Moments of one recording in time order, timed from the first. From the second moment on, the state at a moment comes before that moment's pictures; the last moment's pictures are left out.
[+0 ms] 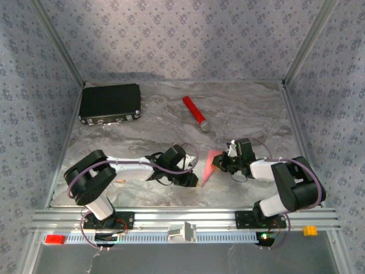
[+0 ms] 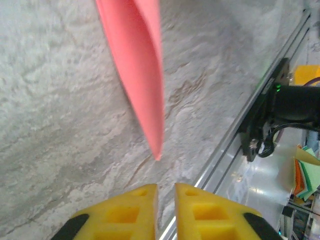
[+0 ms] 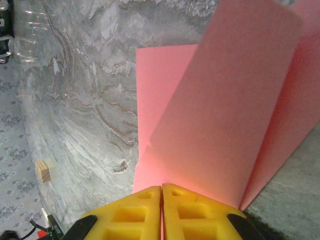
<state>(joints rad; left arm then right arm) -0.98 1.61 0.74 0.01 0.57 -0.76 0.29 1.46 0.36 0.23 -0.59 0.78</state>
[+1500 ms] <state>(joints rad) -1.00 1.99 1.07 0.00 0.59 -0.68 0.28 1.46 0.36 0.23 -0.60 0.78</state>
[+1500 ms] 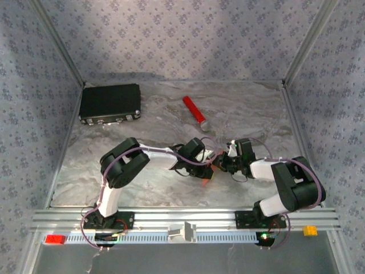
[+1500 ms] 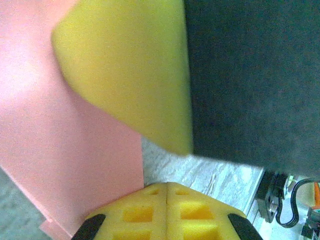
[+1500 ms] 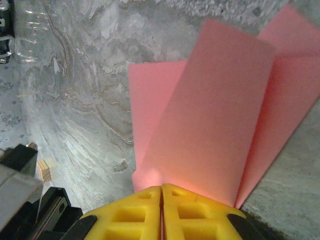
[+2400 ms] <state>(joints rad) -1.02 1.92 0.96 0.04 0.58 -0.71 0.29 1.20 0.36 0.06 -0.54 0.76</state>
